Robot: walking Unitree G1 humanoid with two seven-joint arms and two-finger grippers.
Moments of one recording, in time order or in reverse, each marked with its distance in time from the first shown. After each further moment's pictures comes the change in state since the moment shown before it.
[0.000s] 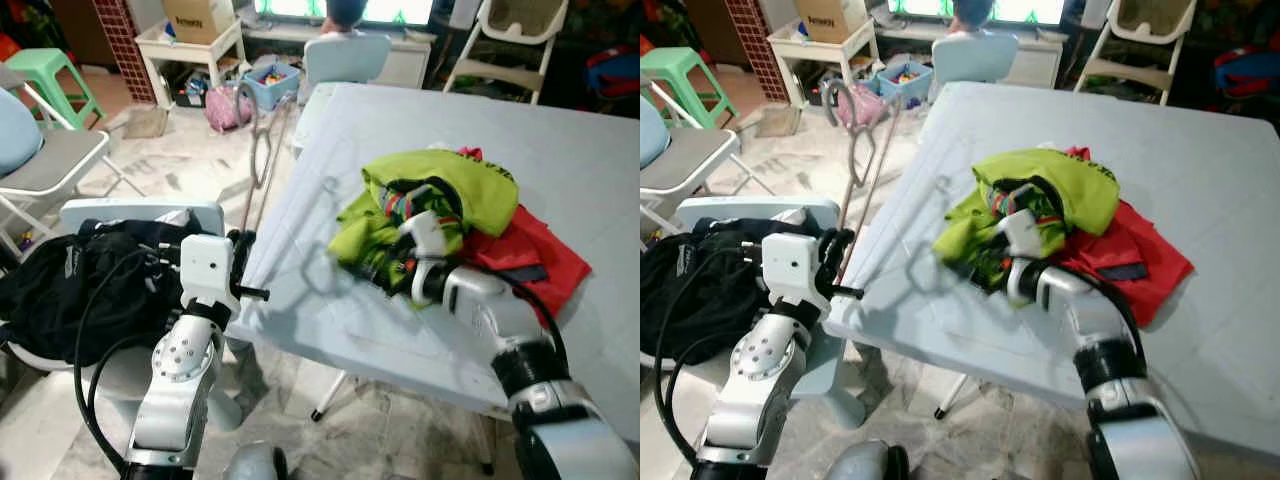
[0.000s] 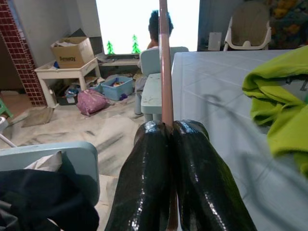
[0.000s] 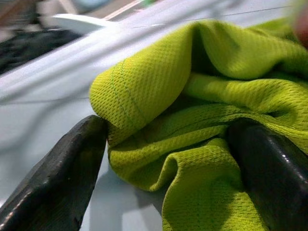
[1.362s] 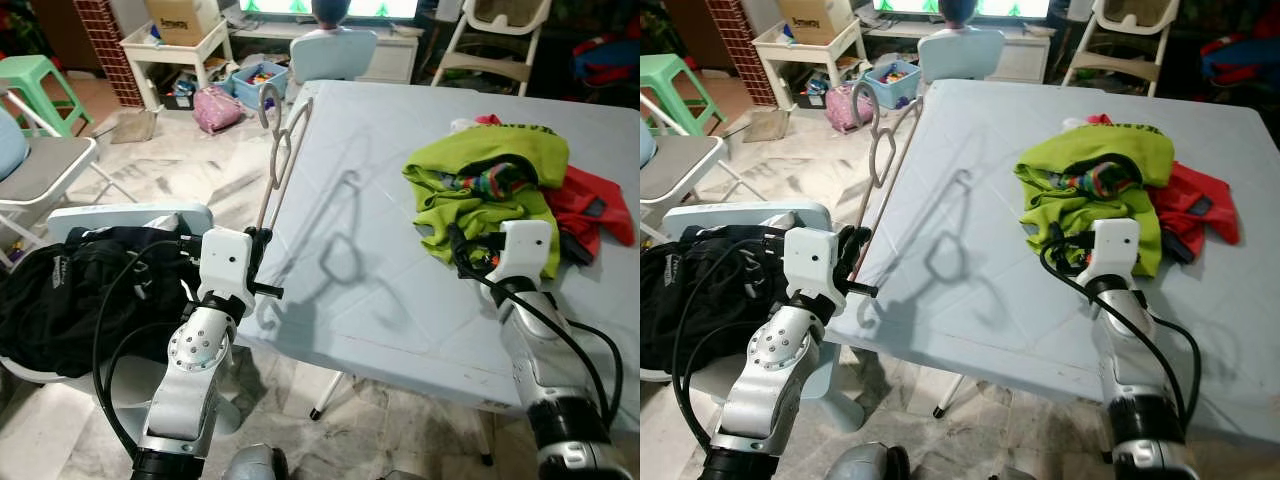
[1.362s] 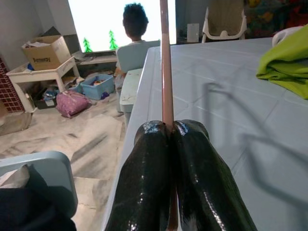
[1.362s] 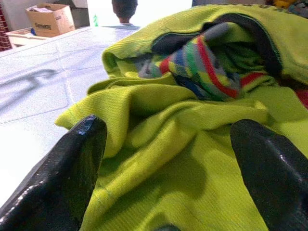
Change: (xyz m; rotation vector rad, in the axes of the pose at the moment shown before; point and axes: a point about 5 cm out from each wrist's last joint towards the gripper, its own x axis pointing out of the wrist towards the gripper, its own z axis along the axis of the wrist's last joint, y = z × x) left arm 0.011 -0.014 0.001 0.018 0.020 -0.055; right arm -0.073 -0.039 -0.010 -0.092 -0.348 -0.673
